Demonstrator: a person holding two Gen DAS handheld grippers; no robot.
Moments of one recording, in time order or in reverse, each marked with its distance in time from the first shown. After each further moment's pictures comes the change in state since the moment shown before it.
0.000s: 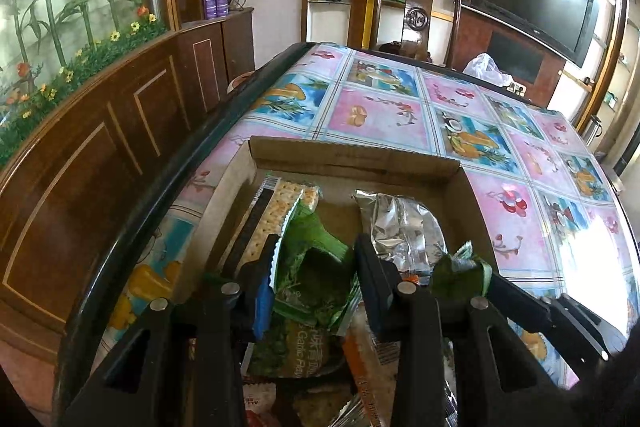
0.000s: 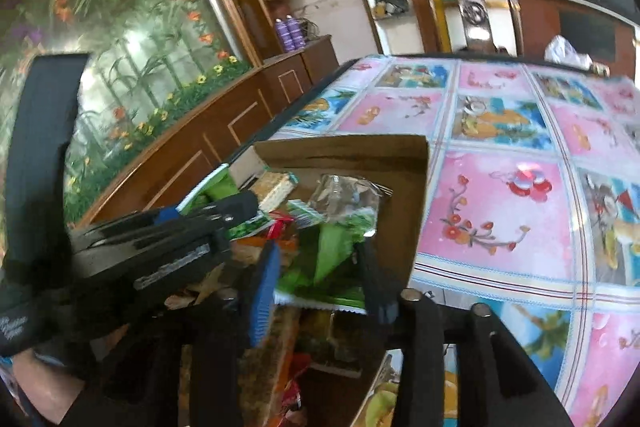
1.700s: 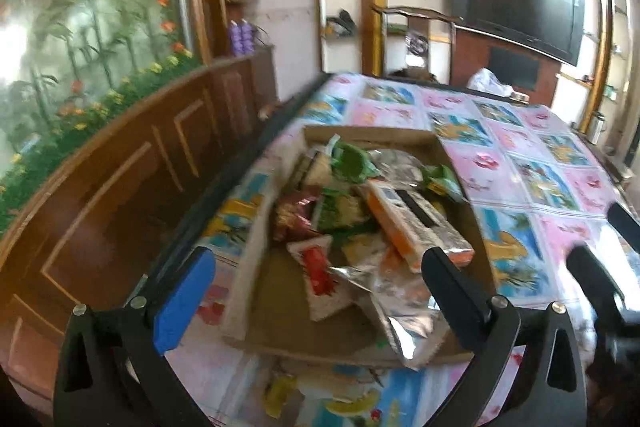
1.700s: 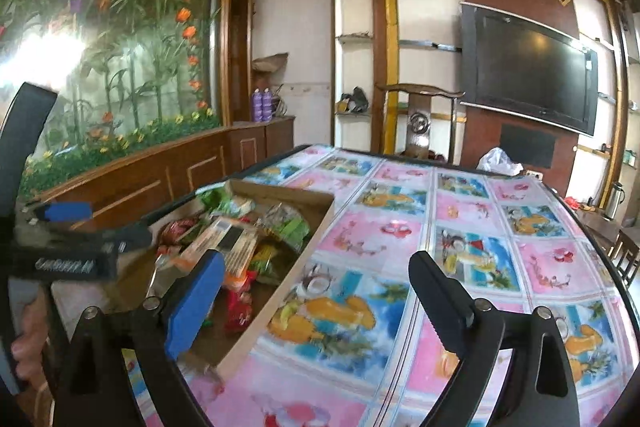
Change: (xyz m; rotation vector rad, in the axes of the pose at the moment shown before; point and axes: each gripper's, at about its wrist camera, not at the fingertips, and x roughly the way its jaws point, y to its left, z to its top) left arm -0.123 0.007 -0.092 0.044 -0.155 0.109; right arm -0.148 0.019 -0.079 -0.205 -0.282 -0.259
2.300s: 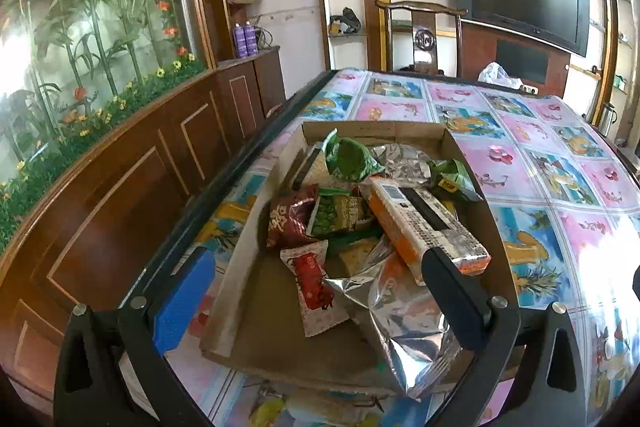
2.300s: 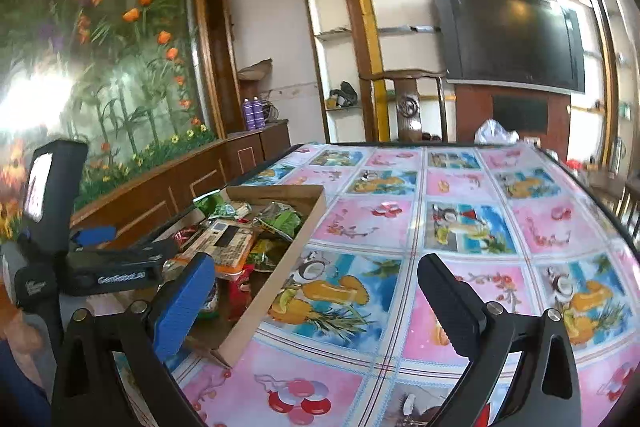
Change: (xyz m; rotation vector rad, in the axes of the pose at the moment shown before) left arm 0.026 -0.016 -0.003 0.019 0.018 0.034; right arm -0.015 -0.019 -0.006 0.115 -0.020 0.008
